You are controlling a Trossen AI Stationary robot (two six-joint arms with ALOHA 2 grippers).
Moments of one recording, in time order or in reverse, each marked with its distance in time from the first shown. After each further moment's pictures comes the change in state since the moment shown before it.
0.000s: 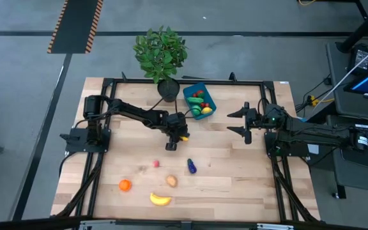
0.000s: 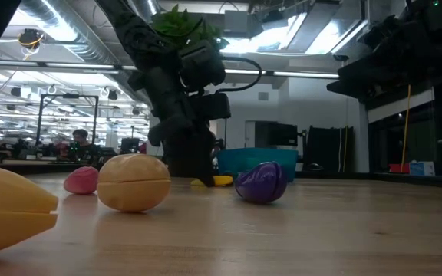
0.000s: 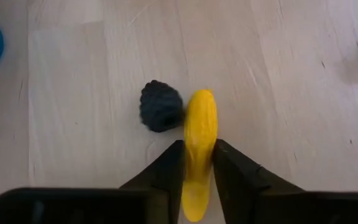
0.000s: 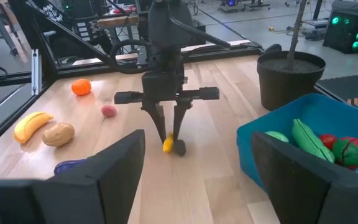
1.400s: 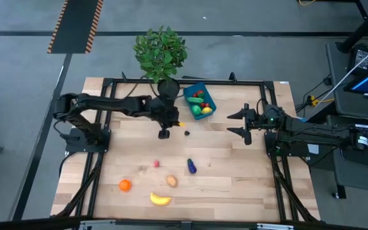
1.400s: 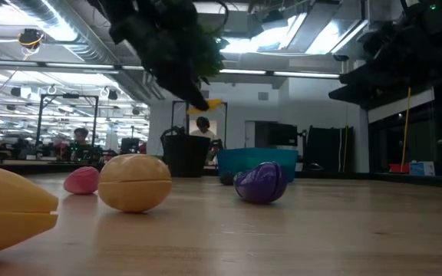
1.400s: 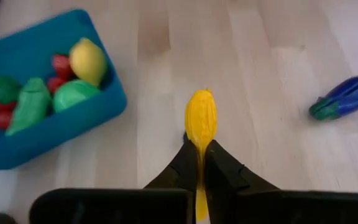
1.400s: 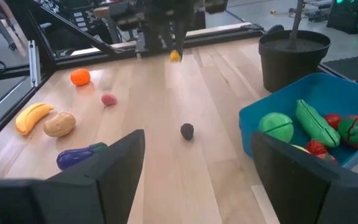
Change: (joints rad) left arm 0.077 -0.398 -0.019 -0.112 0.028 0.008; right arm 0.002 0.004 -0.003 -0.049 0.000 0.026
